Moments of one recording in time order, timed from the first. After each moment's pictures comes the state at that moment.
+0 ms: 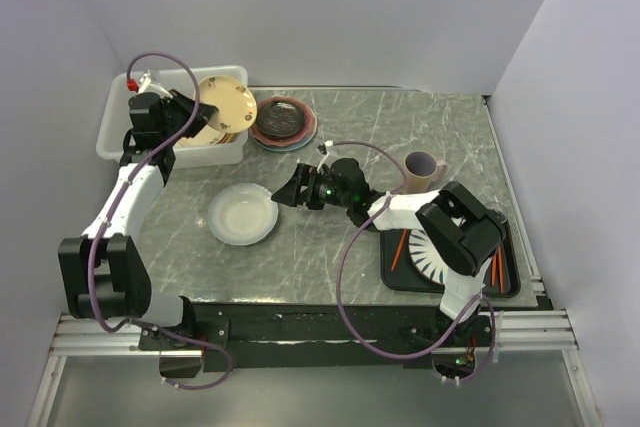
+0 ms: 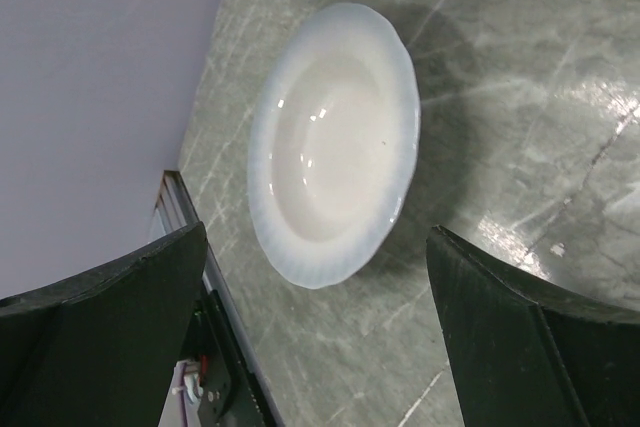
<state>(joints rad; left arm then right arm) 0.05 1.42 1.10 0.08 0.29 -0.80 0.72 1.82 0.89 0.61 -0.36 0.86</state>
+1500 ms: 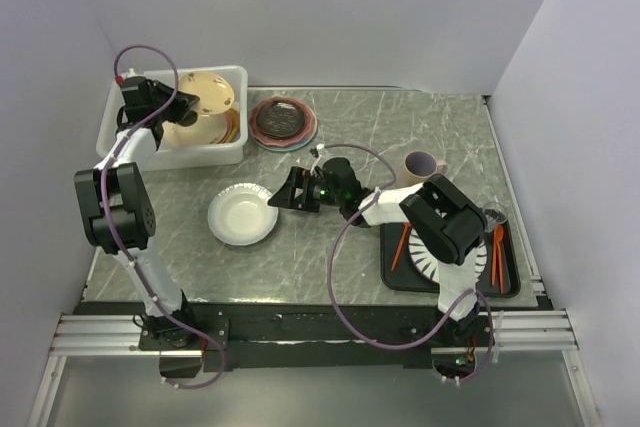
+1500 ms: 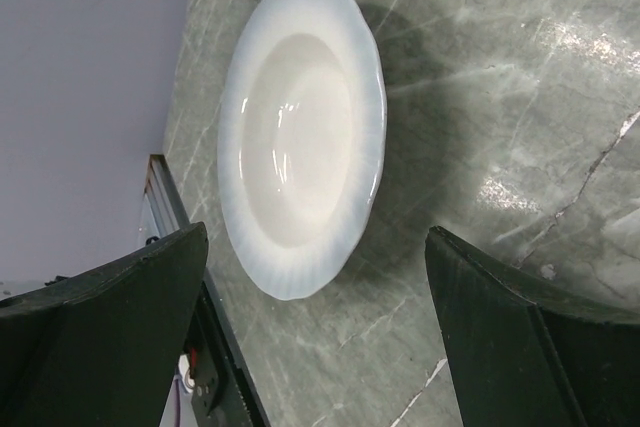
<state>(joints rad) 0.20 1.89 1.43 0.11 0.35 -0.90 0.71 1.94 0.96 0.58 -0.42 0.87</state>
